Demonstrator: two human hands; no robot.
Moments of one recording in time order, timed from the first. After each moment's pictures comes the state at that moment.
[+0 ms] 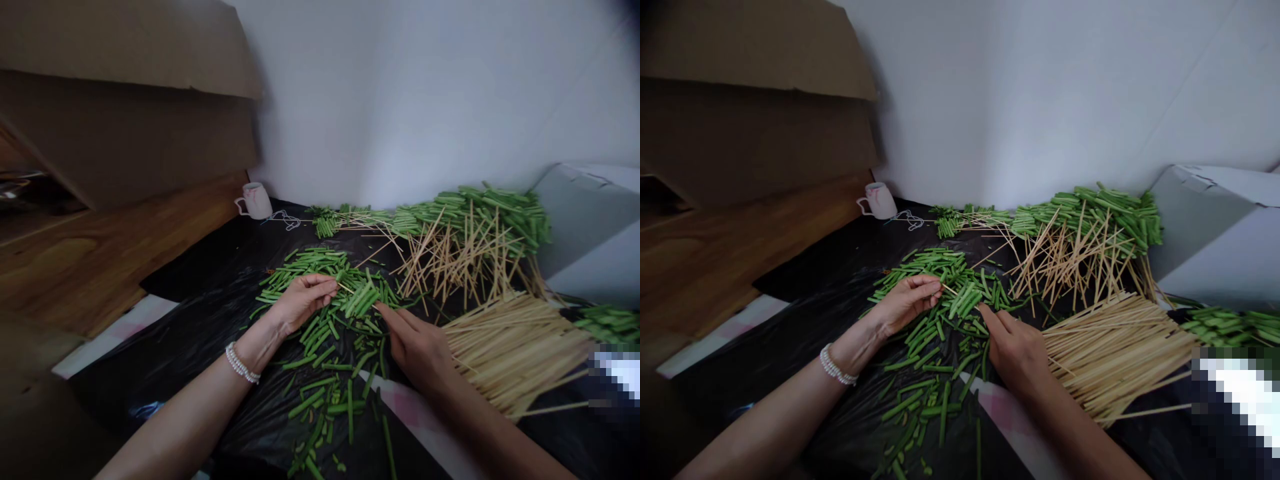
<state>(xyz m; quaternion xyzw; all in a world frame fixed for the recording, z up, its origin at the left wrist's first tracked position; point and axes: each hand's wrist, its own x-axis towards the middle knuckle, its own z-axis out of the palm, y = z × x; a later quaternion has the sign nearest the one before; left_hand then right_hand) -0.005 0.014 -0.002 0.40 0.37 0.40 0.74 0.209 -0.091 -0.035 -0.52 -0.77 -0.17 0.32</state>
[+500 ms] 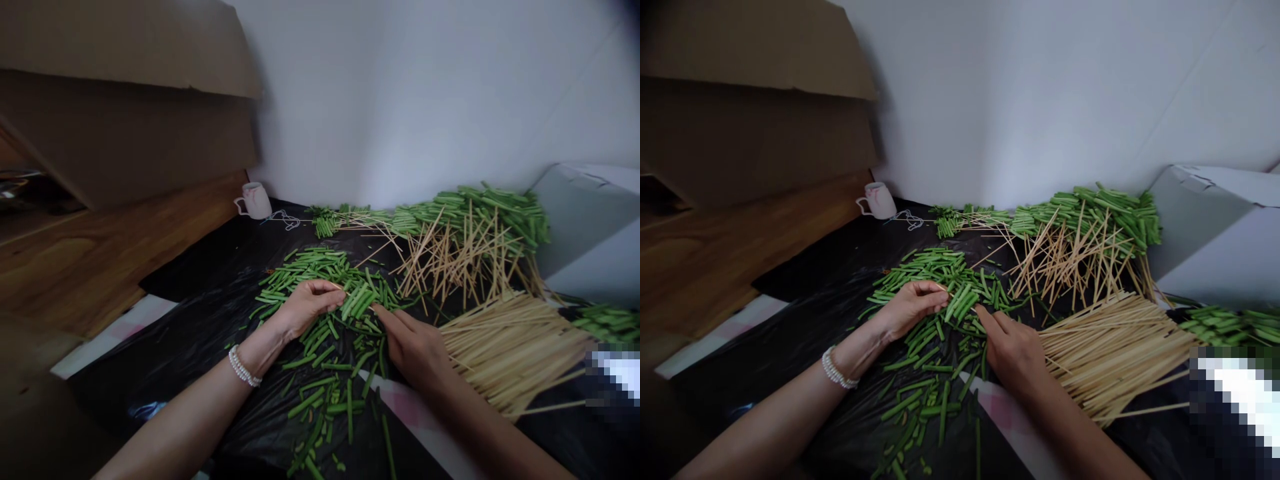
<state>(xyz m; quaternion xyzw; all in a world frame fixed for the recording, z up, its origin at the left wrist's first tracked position) 0.003 0.004 -0.007 0.45 0.38 0.38 0.72 0.208 -0.091 -0.036 -0.50 -0.79 -0.17 0.32</state>
